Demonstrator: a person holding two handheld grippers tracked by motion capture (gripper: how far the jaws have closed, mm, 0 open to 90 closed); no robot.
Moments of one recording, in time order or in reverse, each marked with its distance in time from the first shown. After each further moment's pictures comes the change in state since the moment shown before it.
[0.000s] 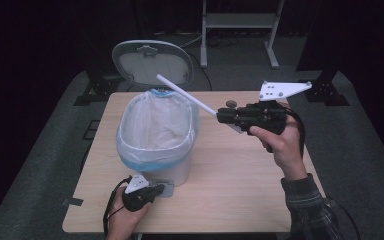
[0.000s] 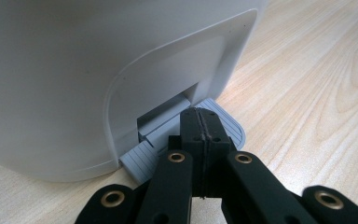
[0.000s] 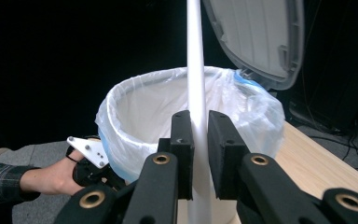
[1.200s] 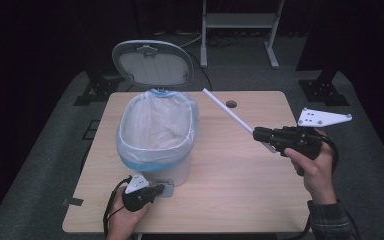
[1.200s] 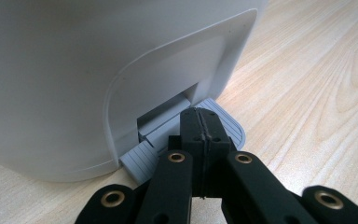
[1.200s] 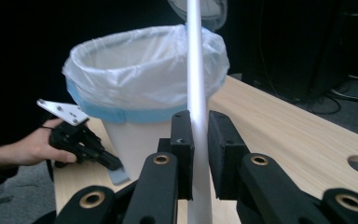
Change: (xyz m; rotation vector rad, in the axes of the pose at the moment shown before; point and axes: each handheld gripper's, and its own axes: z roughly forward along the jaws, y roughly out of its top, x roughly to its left) left arm -0.001 0.000 0.000 0.001 0.000 -0.003; right arm -0.006 -0.073 -0.069 -0.009 -0.148 0.099
